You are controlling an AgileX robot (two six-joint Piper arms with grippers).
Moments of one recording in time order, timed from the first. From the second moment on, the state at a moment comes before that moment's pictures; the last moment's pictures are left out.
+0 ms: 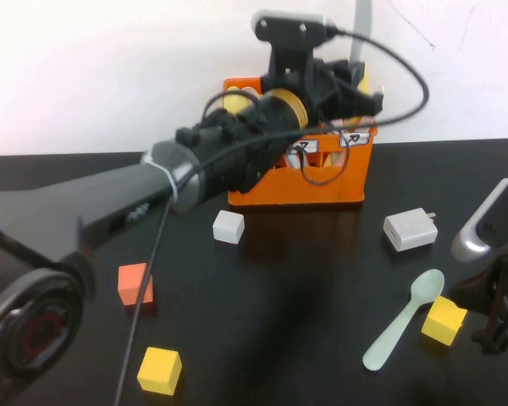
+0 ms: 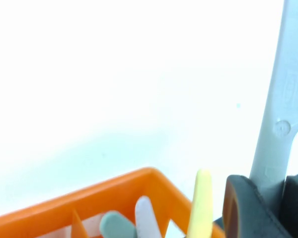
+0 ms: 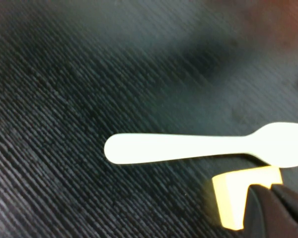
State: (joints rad) right arm 0.28 1.34 -0.74 0.57 0.54 -0.99; left arm -0.56 2.13 -1.71 0.31 -0.30 -0.51
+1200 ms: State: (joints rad) right arm 0.28 1.34 -0.74 0.57 0.55 -0.99; left arm -0.54 2.09 -1.71 0.26 -0.21 -0.42
